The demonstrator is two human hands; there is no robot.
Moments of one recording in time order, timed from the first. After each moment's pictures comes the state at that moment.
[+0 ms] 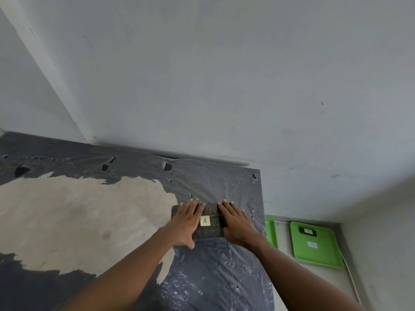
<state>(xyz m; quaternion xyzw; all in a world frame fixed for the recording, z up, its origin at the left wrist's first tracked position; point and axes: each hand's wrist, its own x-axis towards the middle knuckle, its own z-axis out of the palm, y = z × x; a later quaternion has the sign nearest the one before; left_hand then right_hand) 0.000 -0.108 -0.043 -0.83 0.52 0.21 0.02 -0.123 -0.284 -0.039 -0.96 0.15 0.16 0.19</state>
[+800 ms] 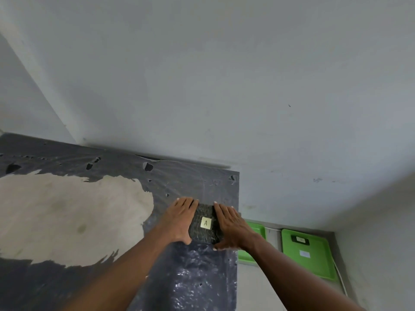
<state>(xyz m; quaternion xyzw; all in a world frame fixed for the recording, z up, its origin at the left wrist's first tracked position) -0.066 -0.185 -0.020 -0.86 0.50 0.10 0.02 -0.195 -0.365 -0.027 -0.99 0.01 0.12 0.11</state>
